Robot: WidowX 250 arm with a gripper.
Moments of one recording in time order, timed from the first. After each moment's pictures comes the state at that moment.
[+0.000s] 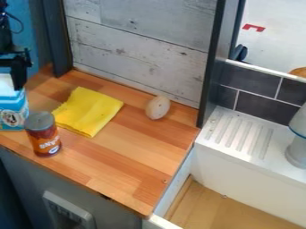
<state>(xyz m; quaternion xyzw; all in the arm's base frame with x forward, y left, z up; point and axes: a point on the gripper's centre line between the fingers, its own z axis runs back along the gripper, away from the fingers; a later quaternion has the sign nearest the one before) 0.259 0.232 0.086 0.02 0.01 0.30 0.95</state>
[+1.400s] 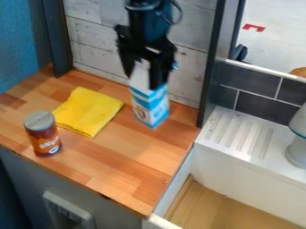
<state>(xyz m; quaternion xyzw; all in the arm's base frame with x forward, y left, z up) 0.330 0.000 0.138 0.00 -0.08 -0.08 0.99</state>
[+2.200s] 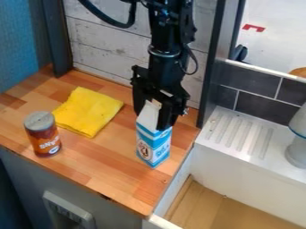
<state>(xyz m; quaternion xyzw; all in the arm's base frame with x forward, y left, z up) 0.326 -0.015 0.080 0.02 0.02 -0.11 0.99</state>
